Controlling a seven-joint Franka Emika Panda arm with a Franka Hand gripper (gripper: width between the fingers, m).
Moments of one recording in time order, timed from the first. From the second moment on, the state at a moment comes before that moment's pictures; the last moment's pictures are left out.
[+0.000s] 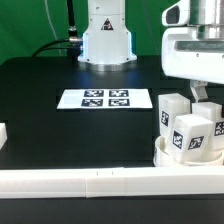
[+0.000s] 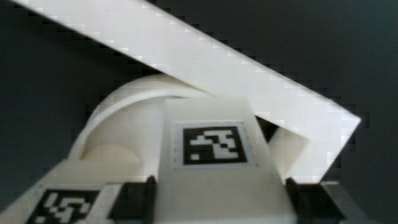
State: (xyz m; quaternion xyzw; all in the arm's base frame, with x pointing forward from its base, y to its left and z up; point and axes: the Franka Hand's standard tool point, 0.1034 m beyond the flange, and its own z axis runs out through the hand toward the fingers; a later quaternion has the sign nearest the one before) arm 0.610 0.124 0.081 -0.83 0.54 -0.07 0.05
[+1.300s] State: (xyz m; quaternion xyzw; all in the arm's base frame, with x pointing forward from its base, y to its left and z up) arm 0.620 0.104 0.110 -0.72 0.68 -0.04 0.11
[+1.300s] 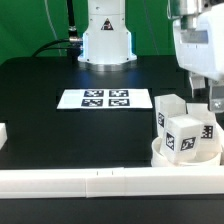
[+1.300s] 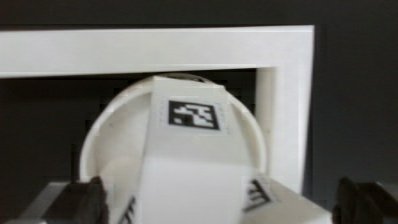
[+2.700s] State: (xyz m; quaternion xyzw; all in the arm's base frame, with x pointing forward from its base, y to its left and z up) arm 0.627 0.098 0.111 -0.98 0.15 -0.09 0.04
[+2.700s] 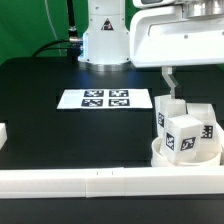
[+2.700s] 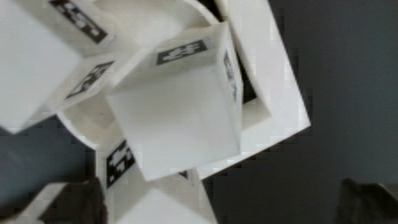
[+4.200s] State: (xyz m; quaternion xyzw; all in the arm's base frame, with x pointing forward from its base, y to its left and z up) arm 0.613 0.114 0.099 -0.89 -0.44 -0.07 -0.05
